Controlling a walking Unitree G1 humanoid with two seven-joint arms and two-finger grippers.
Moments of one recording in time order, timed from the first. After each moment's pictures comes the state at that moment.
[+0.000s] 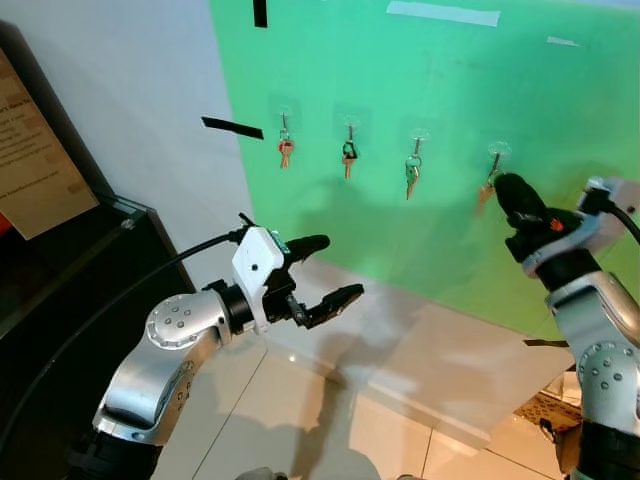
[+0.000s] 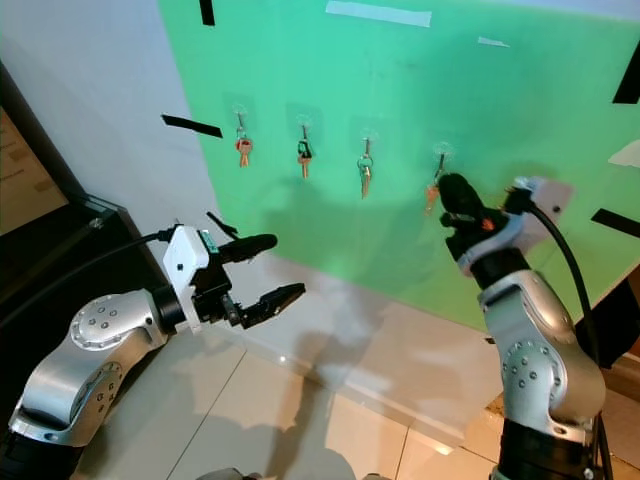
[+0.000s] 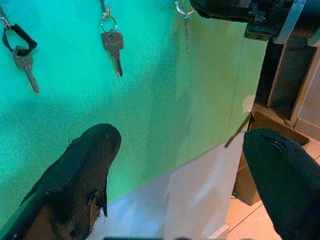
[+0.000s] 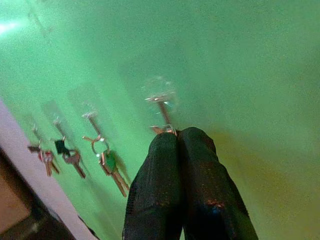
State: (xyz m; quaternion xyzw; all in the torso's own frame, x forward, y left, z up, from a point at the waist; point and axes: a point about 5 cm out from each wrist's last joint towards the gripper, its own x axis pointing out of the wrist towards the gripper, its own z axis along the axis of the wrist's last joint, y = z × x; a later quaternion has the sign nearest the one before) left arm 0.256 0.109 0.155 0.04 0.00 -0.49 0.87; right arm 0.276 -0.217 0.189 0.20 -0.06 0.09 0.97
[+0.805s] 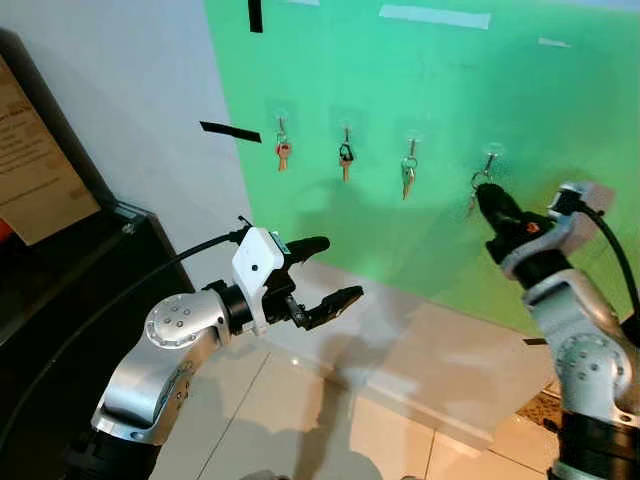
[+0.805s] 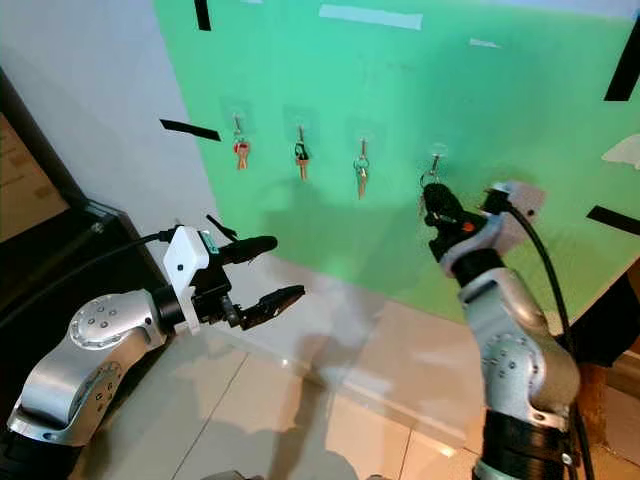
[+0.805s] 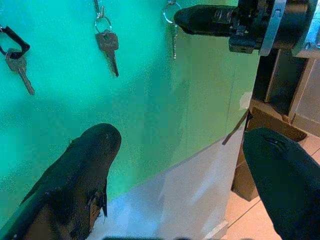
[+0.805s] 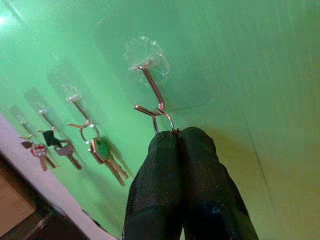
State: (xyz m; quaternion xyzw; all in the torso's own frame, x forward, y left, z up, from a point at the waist) left arm 0.256 0.110 0.154 0.04 0.01 -0.49 0.87; right arm 0.289 -0.199 0.175 0.22 -0.01 0.08 0.97
